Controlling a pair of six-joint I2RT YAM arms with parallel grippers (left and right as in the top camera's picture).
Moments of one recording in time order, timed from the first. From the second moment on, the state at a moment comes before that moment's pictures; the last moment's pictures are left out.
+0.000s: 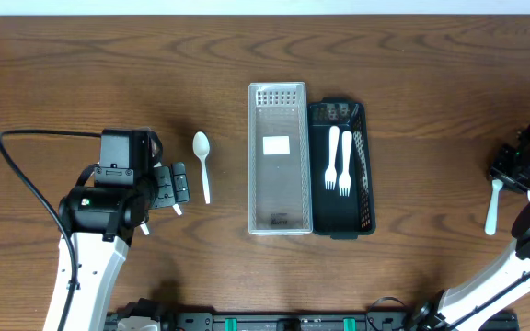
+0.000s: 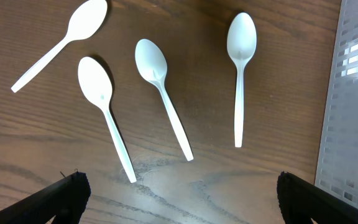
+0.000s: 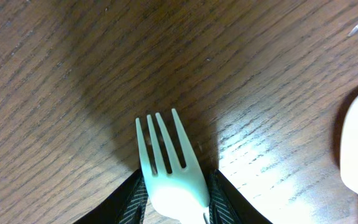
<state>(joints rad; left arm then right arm) -0.09 1.09 0.98 -0.99 -0.09 -0.22 -0.60 2.07 1.40 -0.87 0.00 0.04</state>
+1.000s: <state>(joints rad) -0.09 1.09 0.98 -0.99 -0.09 -0.22 -0.60 2.06 1.40 -0.89 -0.08 0.06</state>
